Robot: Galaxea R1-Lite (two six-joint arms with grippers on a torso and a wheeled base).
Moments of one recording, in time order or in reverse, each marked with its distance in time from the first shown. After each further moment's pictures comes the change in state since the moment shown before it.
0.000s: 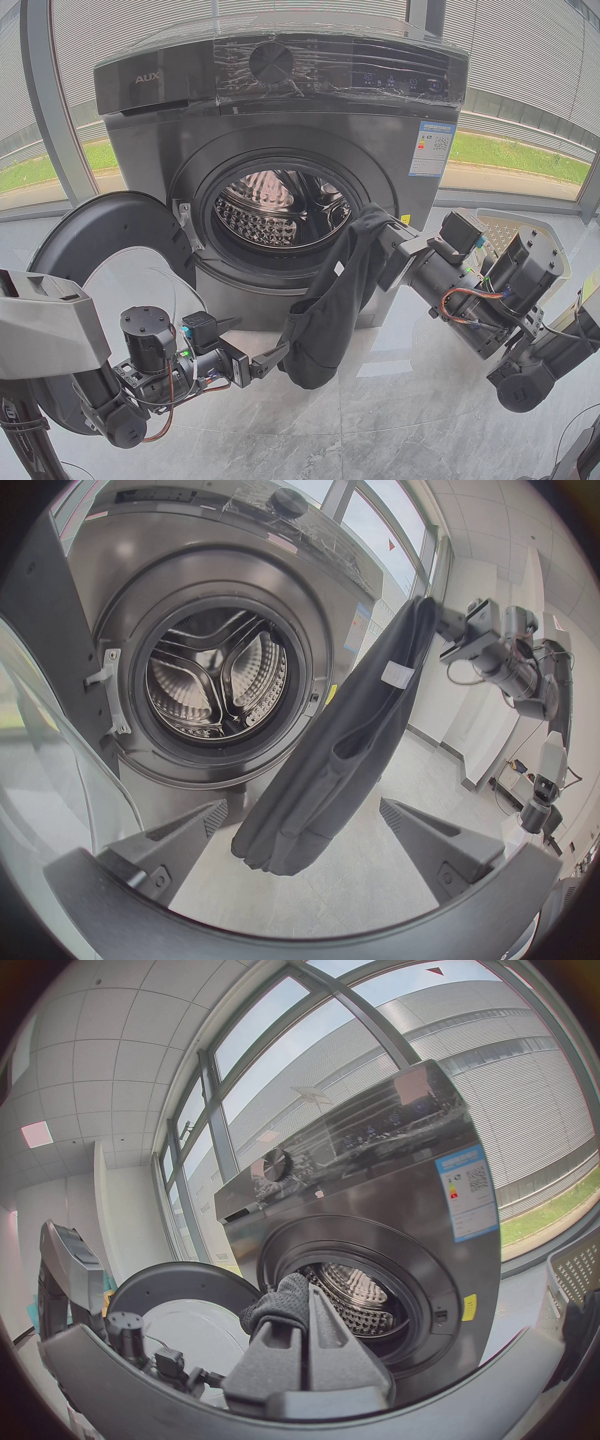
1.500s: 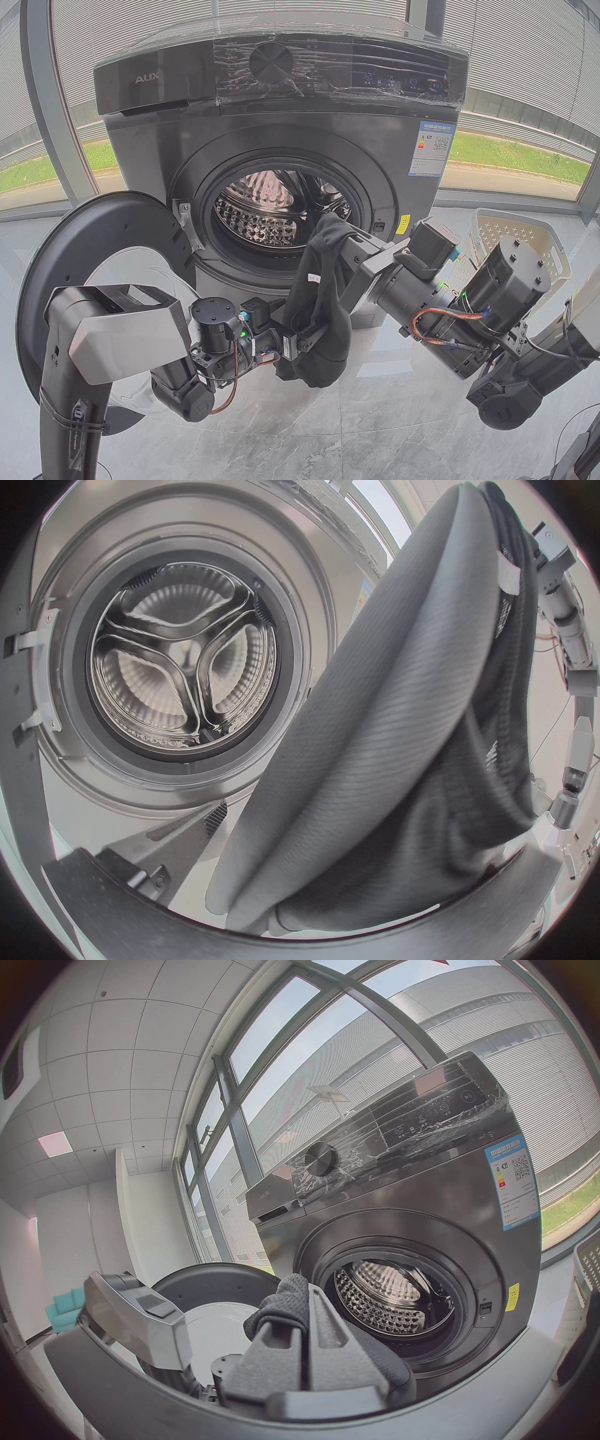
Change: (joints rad) left arm -0.026 0.347 -0.455 0.000 -0.024 -0.005; right arm 0.117 0.037 -0.051 -0.002 -0.002 -0.007
